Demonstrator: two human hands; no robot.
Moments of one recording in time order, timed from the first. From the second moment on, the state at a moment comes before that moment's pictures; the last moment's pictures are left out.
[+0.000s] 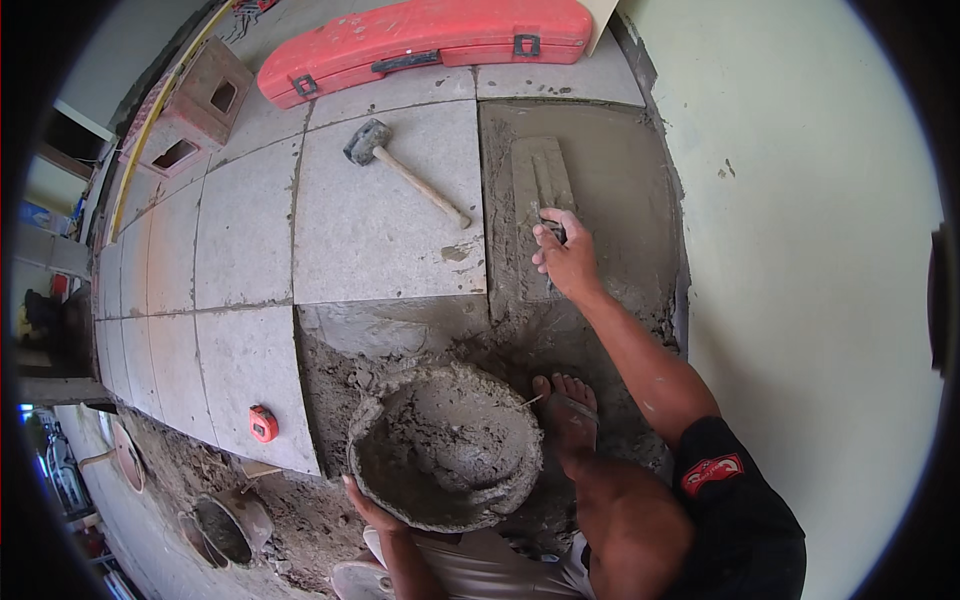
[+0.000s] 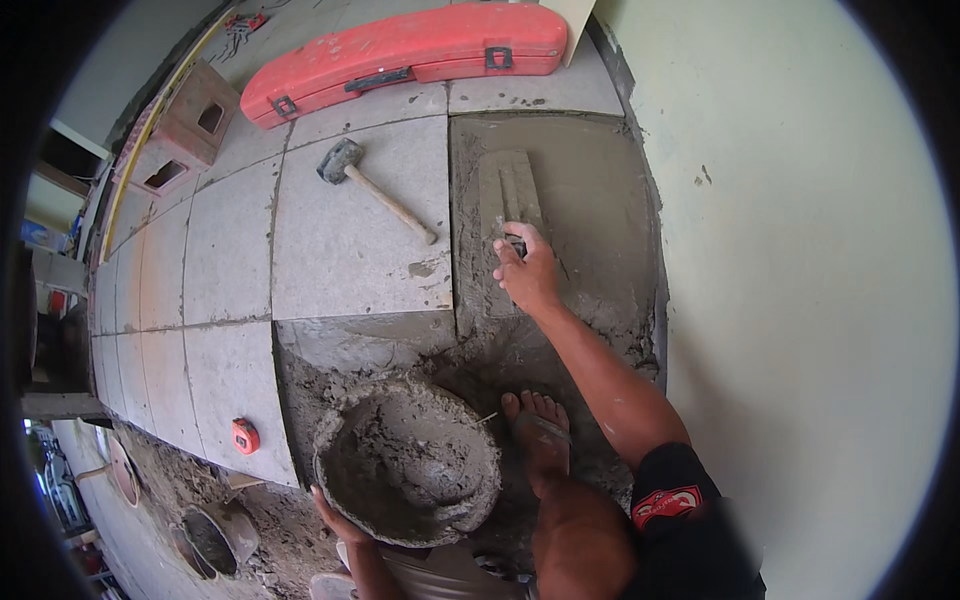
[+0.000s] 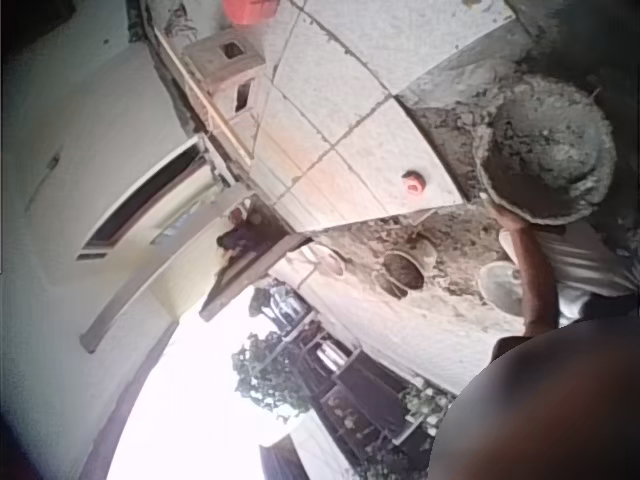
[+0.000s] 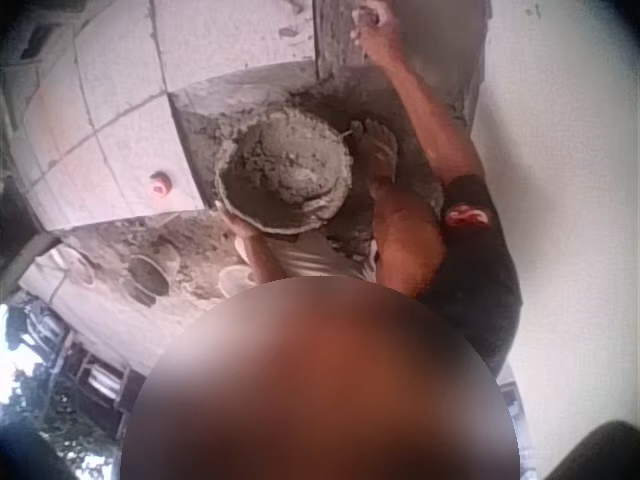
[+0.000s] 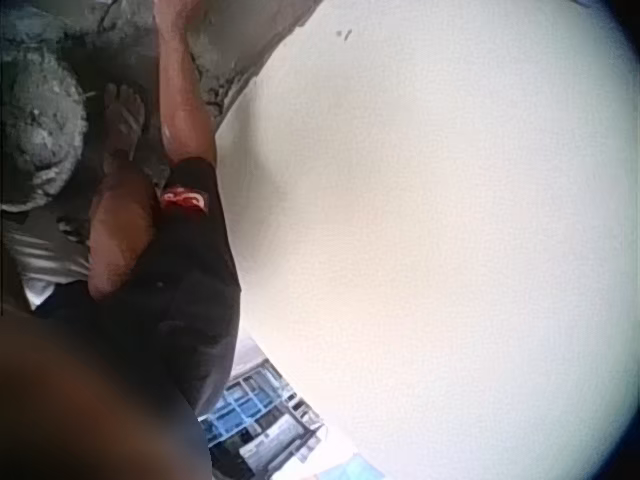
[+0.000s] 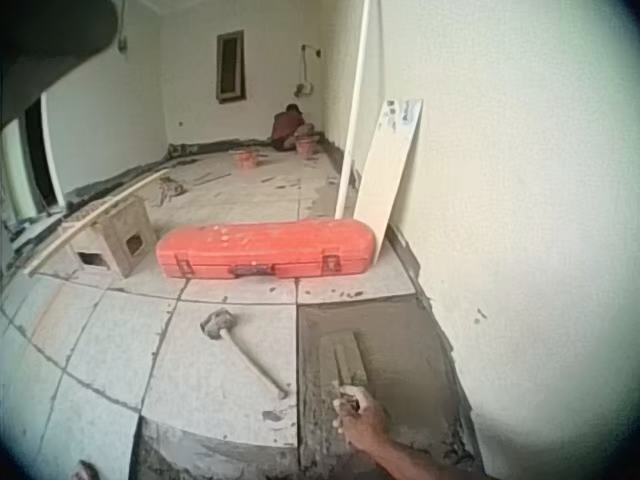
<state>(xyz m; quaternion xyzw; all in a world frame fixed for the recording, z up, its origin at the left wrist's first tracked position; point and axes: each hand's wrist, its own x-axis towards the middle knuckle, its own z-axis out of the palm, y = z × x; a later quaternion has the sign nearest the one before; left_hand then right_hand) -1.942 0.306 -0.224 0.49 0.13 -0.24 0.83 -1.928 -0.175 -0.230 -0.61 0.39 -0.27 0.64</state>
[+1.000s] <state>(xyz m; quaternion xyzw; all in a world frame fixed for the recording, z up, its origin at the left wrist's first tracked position) -1.945 0.282 -0.200 0.48 0.14 -0.23 0.84 -2.084 -0.177 -0.150 -0.80 0.34 -0.28 0.41</state>
